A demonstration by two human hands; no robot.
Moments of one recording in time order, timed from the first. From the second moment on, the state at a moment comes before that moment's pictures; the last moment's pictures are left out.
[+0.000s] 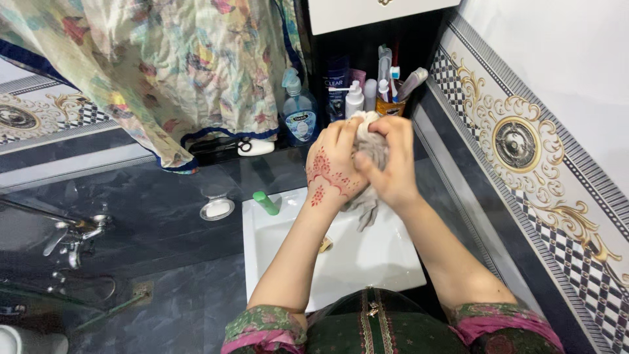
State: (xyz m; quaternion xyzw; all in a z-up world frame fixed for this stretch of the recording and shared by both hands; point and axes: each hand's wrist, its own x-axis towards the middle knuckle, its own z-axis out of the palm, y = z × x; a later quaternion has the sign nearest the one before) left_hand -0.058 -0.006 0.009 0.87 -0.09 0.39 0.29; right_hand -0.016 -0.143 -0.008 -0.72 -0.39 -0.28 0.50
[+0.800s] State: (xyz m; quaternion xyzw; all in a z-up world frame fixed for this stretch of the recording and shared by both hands) left_hand -0.083 -0.081 -0.070 0.92 -0.11 0.24 0.27; right_hand -0.060 -0.220 -0.060 -0.82 -0.30 -0.26 0.41
